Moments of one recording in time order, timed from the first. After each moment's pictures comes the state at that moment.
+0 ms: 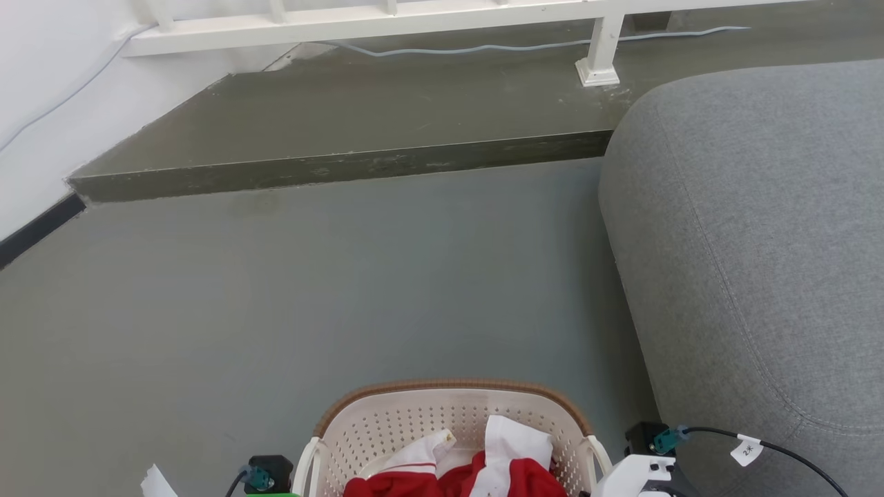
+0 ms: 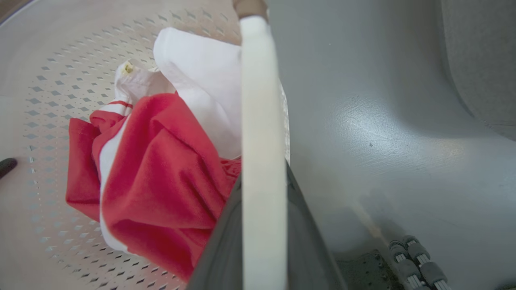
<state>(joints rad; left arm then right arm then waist) -0.27 0.01 -0.63 1.12 -0.66 -0.09 -0.02 -0.26 -0.04 0.86 1.05 0.96 -0.01 0.05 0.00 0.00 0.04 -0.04</state>
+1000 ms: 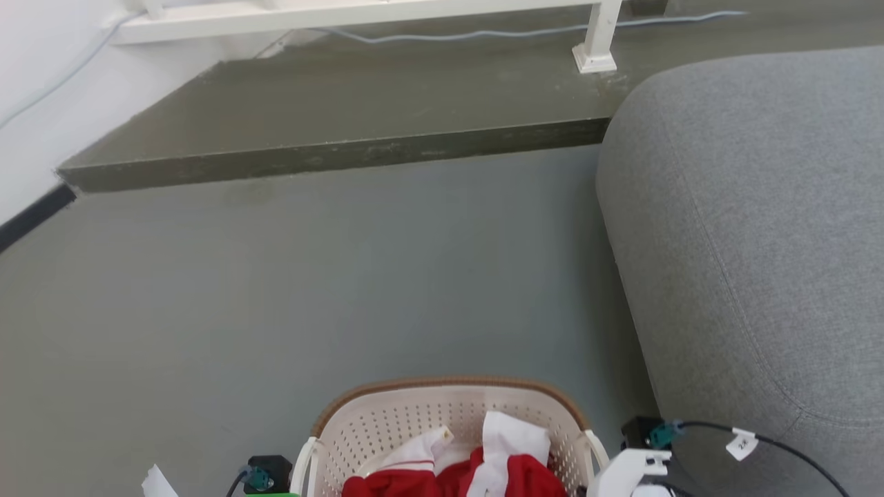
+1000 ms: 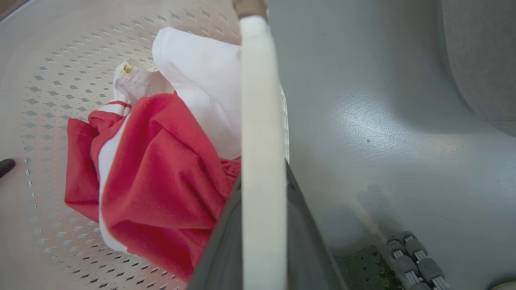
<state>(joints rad) -0.27 0.01 -0.66 1.11 -0.69 -0.07 -0.02 -0.27 -0.04 0.91 1.05 1.00 -0.03 0.04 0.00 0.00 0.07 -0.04</state>
